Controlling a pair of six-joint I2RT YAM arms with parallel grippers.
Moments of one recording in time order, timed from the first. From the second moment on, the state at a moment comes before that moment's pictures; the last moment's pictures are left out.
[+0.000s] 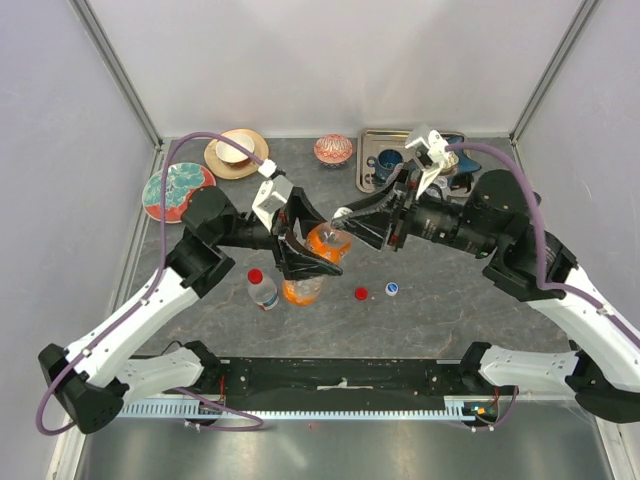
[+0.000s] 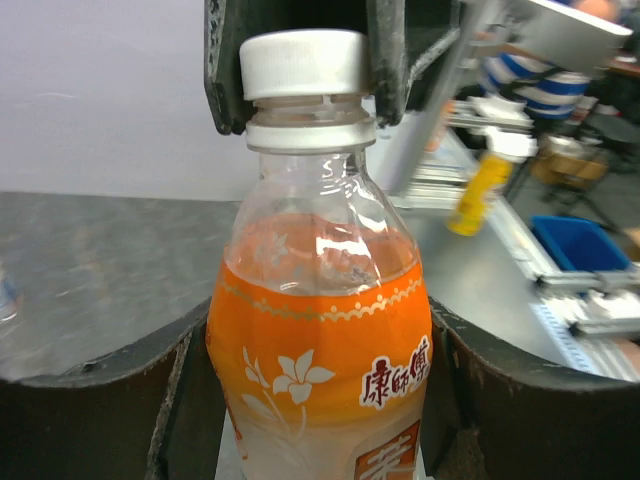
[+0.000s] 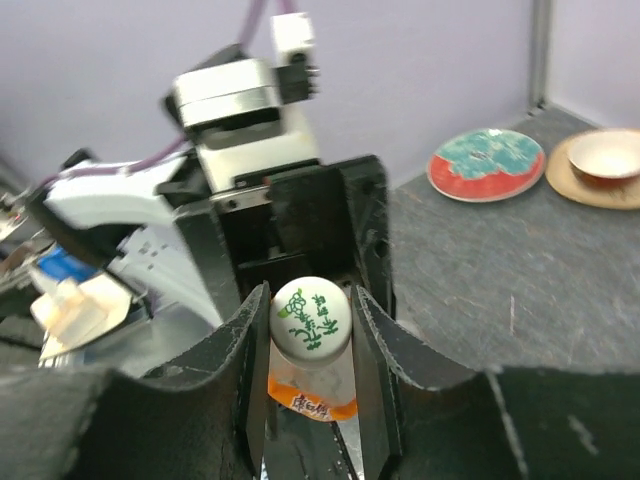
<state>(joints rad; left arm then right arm) -0.71 1.02 1.06 0.14 0.93 -0.29 0.92 1.09 1.54 -0.42 -0.21 0.38</state>
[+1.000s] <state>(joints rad) -0.68 0.90 1.04 0.19 1.12 -0.44 0.92 0.97 1.41 -0.27 0.19 0.16</state>
